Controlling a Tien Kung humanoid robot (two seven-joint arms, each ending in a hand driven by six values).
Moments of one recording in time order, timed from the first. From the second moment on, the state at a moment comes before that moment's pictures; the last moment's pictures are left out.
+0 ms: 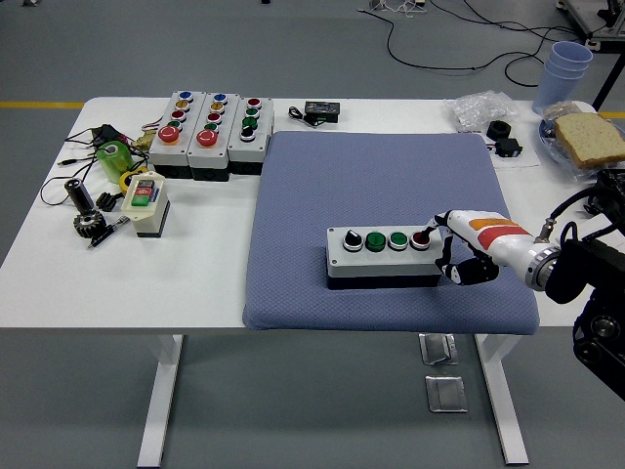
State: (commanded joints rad) left arm -0.09 0.00 -1.33 -0.18 1.98 0.02 0.22; right arm 0.48 -0.48 0.87 1.56 -1.82 0.17 -0.30
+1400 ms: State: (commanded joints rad) left arm -0.10 0.00 -1.33 -0.18 1.98 0.02 0.22; right arm 0.54 -0.42 0.82 1.56 -1.86 0.14 -0.33
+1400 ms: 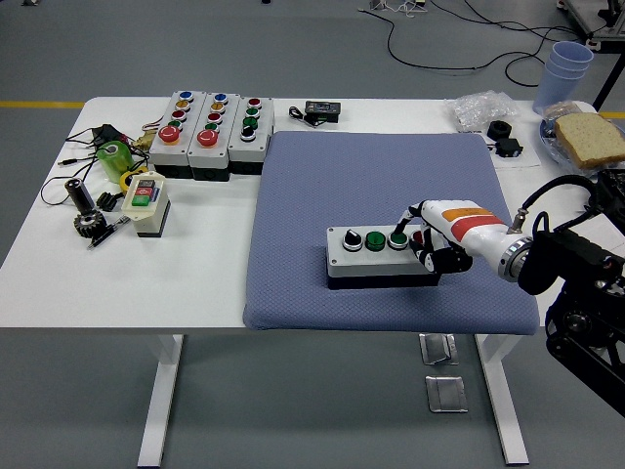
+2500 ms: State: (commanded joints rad) left arm -0.08 0.00 -1.33 -0.18 2.00 0.01 0.23; right arm 0.47 -0.40 0.94 1.50 -1.57 -0.22 -0.23
